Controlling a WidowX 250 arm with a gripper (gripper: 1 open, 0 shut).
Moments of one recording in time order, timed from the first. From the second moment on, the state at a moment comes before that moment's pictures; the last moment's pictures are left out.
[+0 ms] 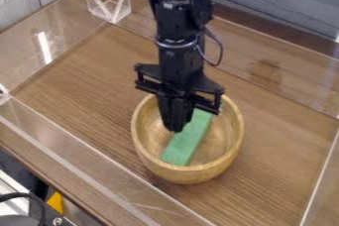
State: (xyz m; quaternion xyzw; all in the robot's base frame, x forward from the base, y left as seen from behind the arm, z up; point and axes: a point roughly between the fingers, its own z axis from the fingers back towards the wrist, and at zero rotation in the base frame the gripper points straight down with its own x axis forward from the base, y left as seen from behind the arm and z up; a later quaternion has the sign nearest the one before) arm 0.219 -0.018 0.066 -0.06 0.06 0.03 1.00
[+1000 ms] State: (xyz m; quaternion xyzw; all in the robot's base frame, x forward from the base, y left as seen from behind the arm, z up) arm 0.220 -0.022 0.069 -0.06 0.06 0.03 1.00
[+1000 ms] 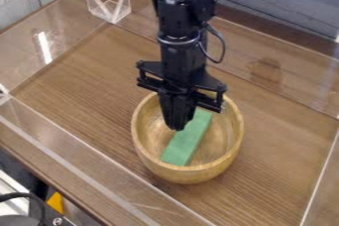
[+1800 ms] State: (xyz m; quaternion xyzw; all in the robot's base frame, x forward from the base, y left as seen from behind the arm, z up) arm 0.216 -0.022 0.077 -0.06 0.06 0.02 1.00
